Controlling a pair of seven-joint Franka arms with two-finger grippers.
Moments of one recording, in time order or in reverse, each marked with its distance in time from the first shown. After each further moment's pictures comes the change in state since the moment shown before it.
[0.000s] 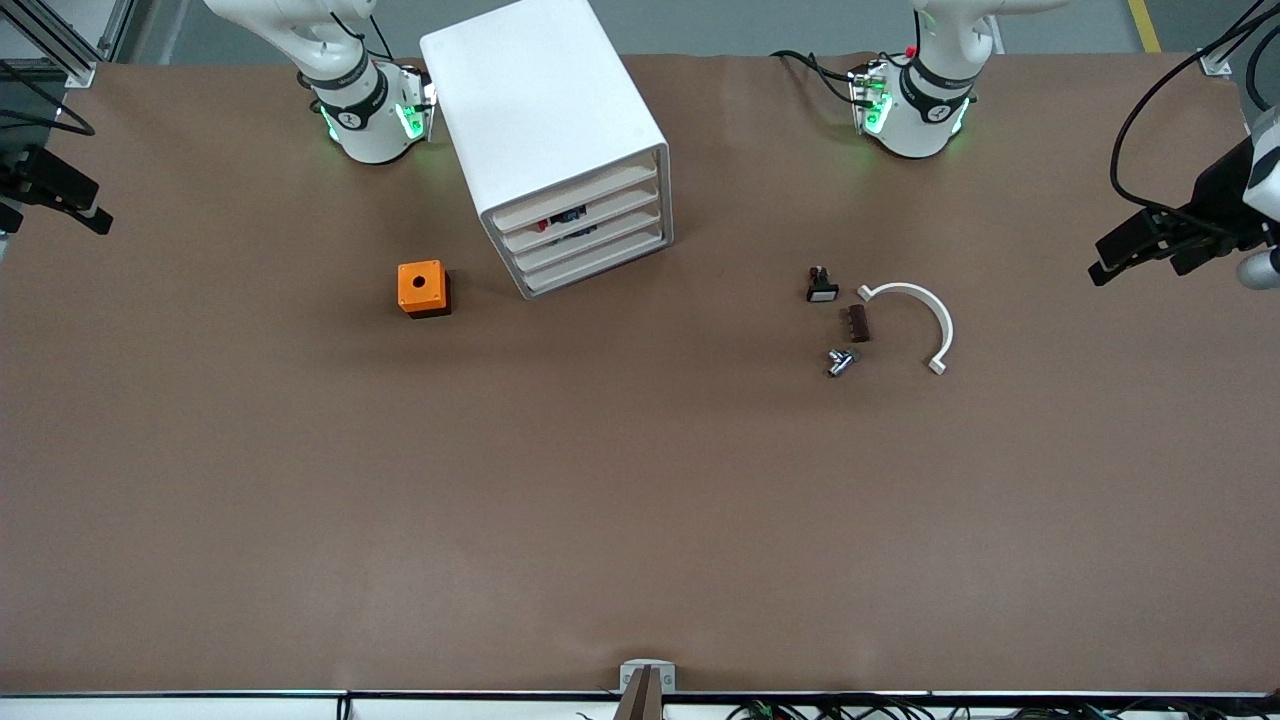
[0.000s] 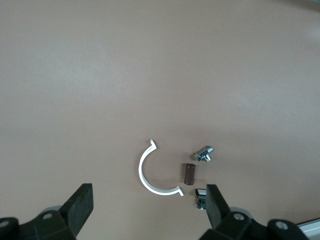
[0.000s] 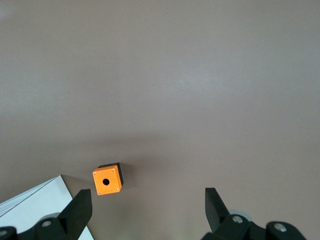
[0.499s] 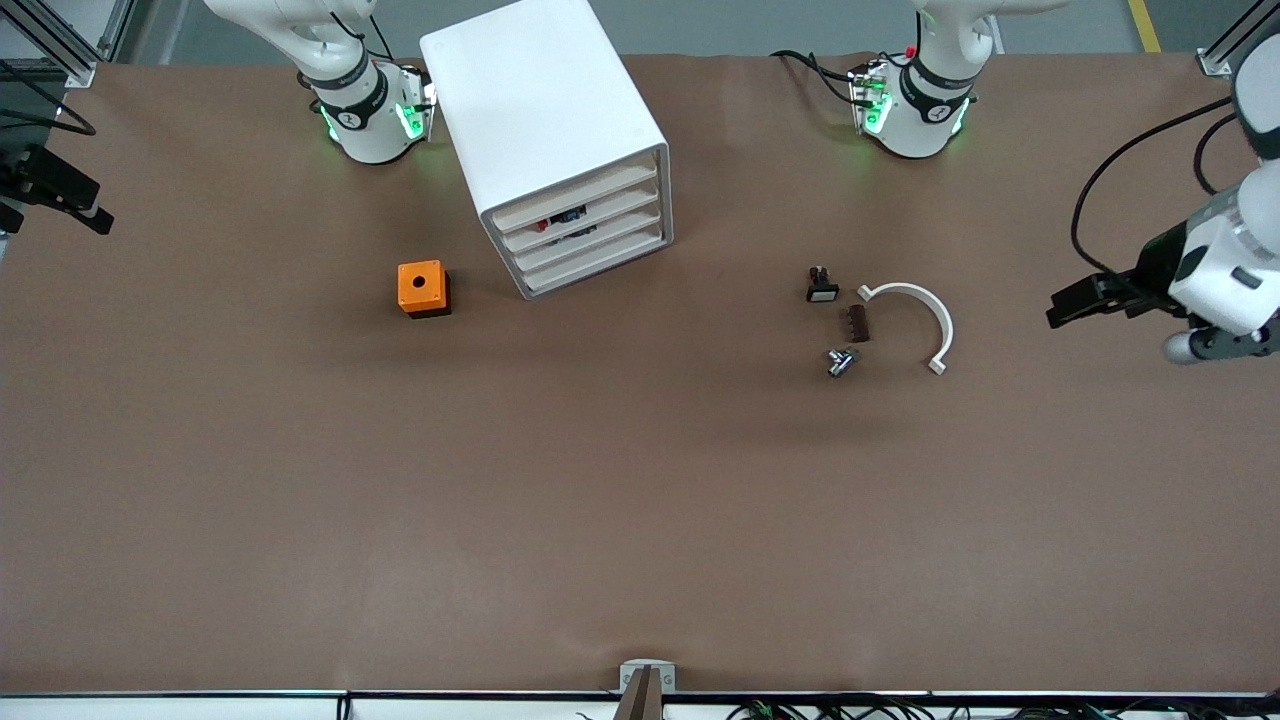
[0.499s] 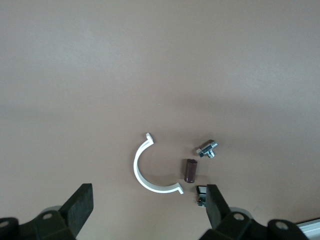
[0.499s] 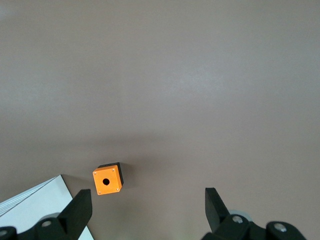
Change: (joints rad) left arm -0.024 0.152 -0.012 0.033 0.000 0.001 -0.036; right arm 0.000 0.000 0.002 0.000 0.000 0.000 -0.001
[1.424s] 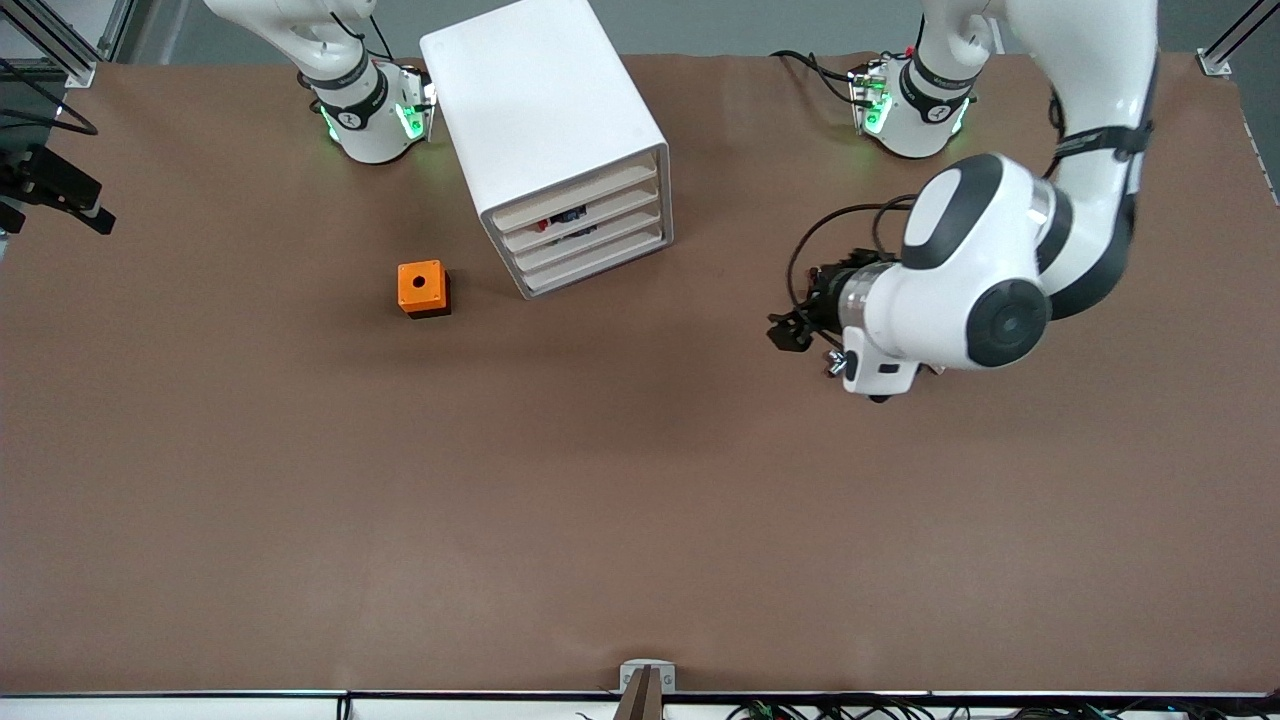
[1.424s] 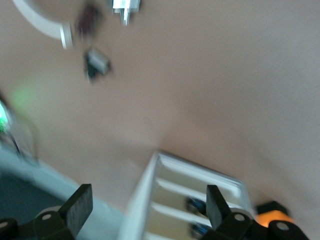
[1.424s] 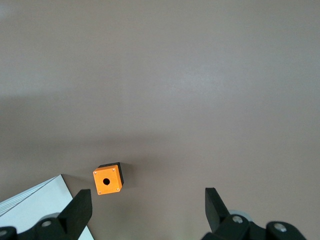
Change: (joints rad) left arm -0.351 0.370 -0.022 0.252 -0.410 -0.208 -1.093; right arm 0.001 0.000 0.002 0.000 0.000 0.000 0.000
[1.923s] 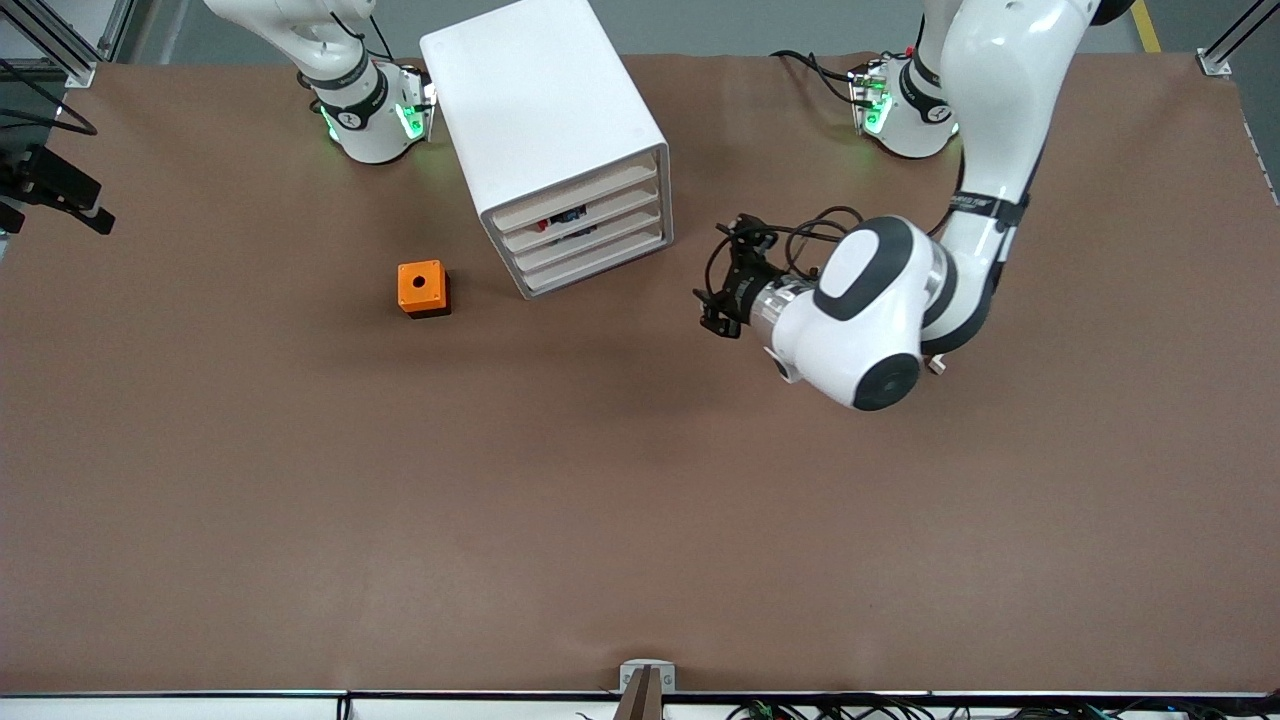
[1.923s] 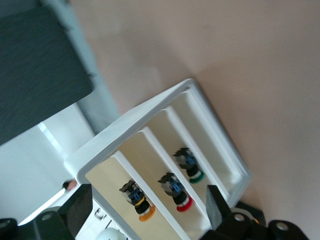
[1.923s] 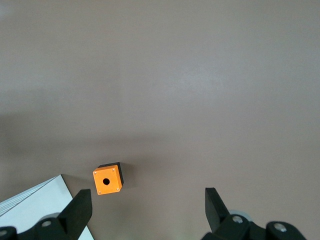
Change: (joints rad) left arm -0.030 0.155 -0.091 0.007 -0.252 -0.067 -0.632; right arm 0.000 0.000 -0.001 0.000 0.000 0.000 0.000
